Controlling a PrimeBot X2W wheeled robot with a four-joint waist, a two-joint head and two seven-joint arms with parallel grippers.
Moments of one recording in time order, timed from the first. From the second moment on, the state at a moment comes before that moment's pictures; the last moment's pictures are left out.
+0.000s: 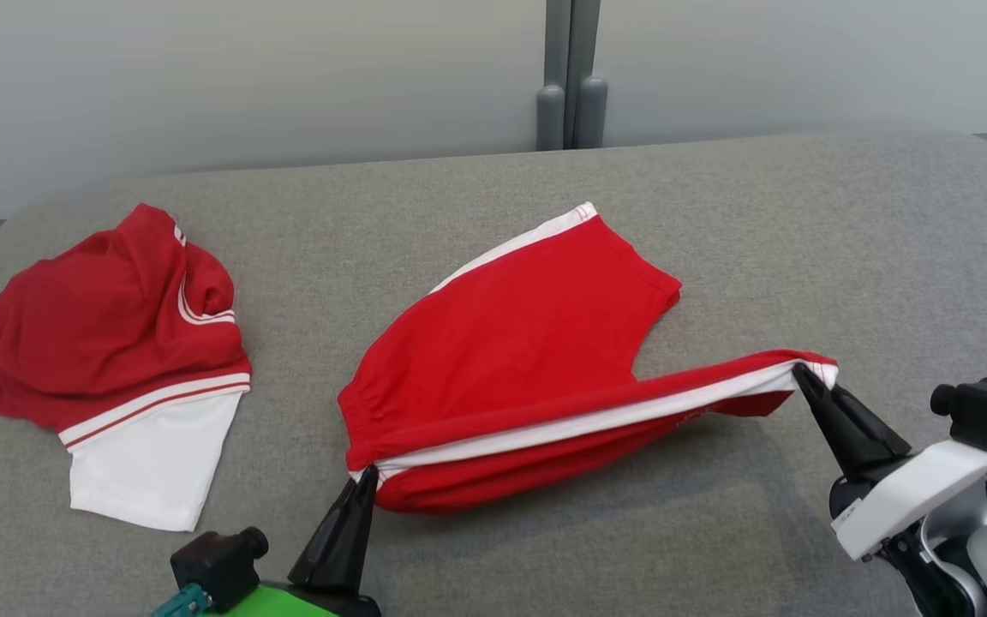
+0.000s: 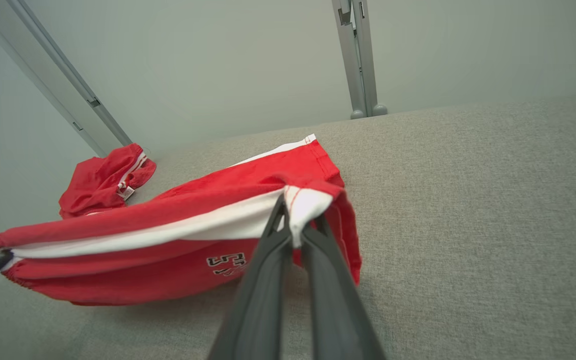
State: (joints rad) left arm 0.12 0.07 -0.36 0.08 -0.61 -0.12 -0.23; right arm 0.05 -0.36 0.29 0.03 0.64 0.13 -0.06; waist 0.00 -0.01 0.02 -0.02
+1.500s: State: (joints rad) left arm -0.46 0.03 -0.53 0.34 -0.83 -0.04 -0.19; right arm -0.77 -0.41 0.36 0.49 0.61 0.12 0.39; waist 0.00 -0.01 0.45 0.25
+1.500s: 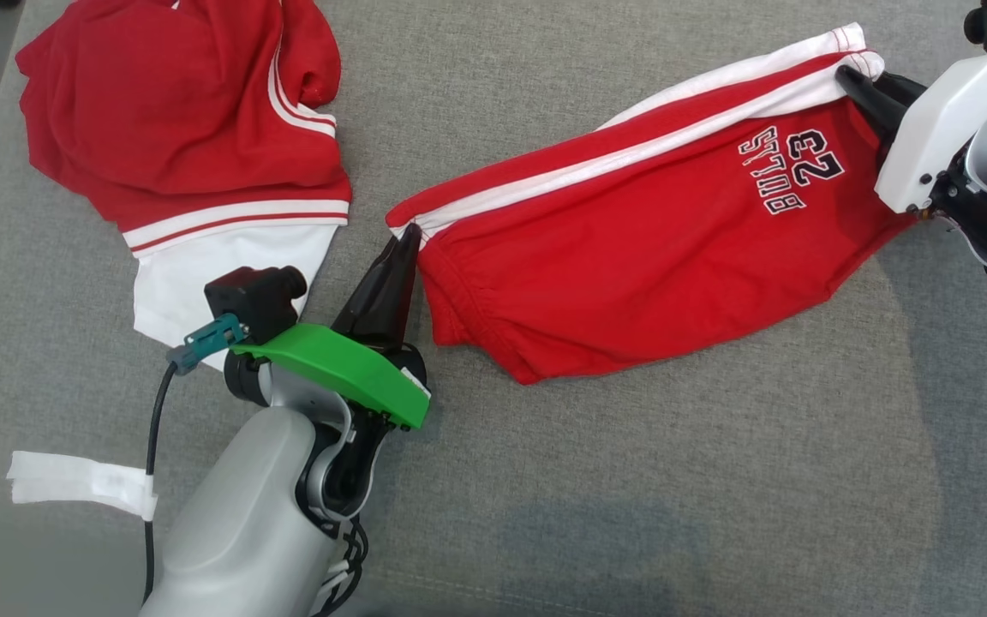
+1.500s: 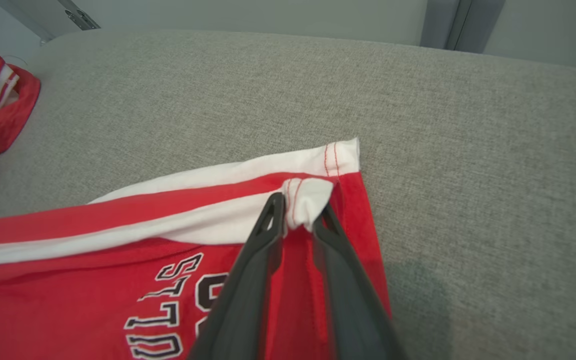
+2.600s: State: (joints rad) left arm -0.40 0.05 -0.50 0.30 -0.74 0.00 -0.25; right arm -0.66 -0.38 0.36 0.69 0.63 0.12 0.12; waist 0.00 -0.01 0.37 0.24
